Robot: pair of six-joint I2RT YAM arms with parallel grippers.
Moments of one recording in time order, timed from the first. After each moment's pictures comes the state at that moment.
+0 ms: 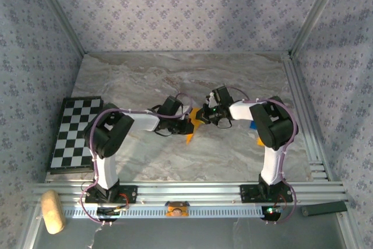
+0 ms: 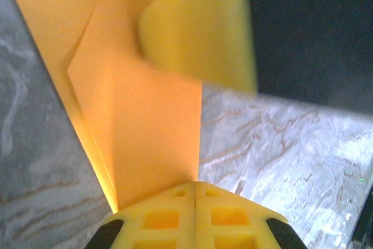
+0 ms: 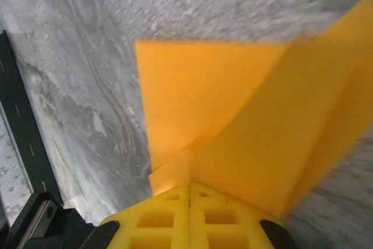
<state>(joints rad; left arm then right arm) -0.70 1.87 0.92 -0.02 0.53 -0.56 0.43 1.91 0.97 -0.04 -0.61 0.77</state>
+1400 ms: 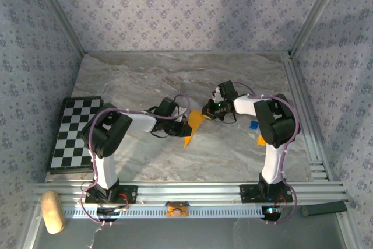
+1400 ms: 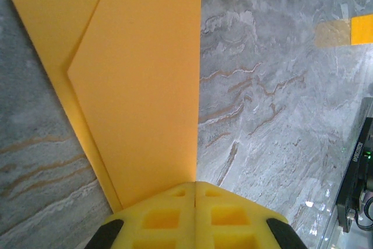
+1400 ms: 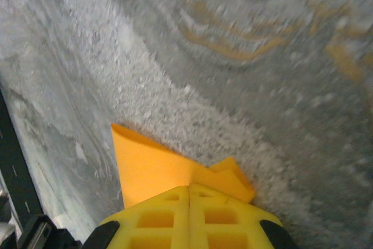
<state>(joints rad) -0.67 1.87 0.88 0.00 0.64 -0.50 0.35 1.94 1.06 -0.16 -0.57 0.67</state>
